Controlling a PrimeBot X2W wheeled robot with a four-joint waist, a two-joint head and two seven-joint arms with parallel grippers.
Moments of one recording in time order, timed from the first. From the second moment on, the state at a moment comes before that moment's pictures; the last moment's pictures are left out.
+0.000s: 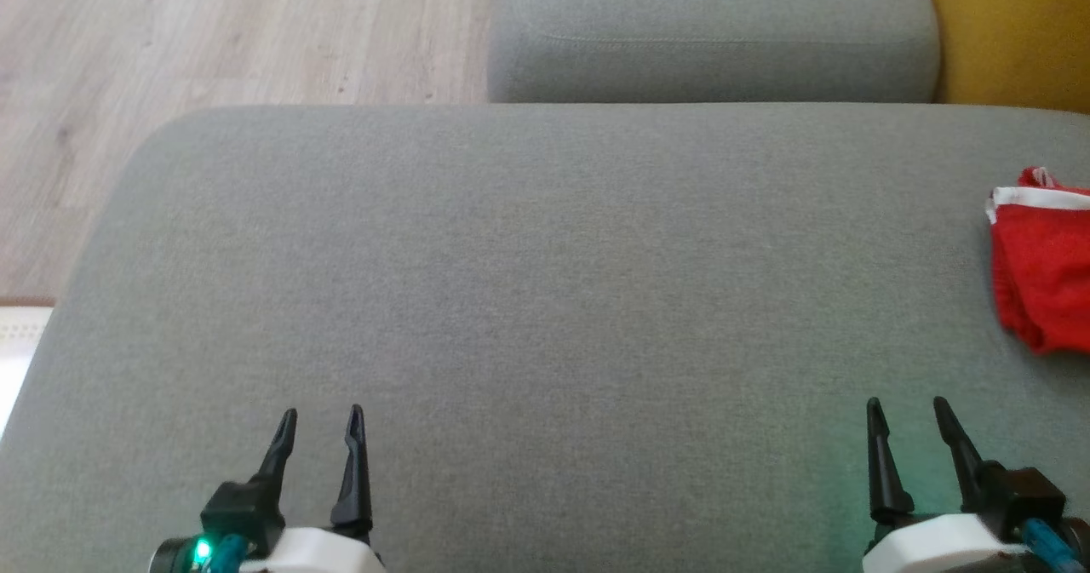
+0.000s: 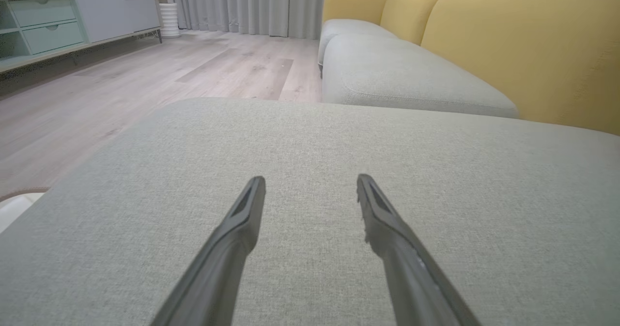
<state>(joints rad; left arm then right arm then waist) 0.14 0.05 -0.18 0.17 -0.14 0.08 -0.26 0.09 -0.04 -0.09 0.33 0.04 0.12 -0.25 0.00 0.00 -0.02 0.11</state>
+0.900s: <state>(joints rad) 0.17 0.05 -0.18 0.27 -0.33 0.05 -0.22 0.13 -0.04 -0.07 0.38 0.24 0.12 -0.20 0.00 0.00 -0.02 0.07</state>
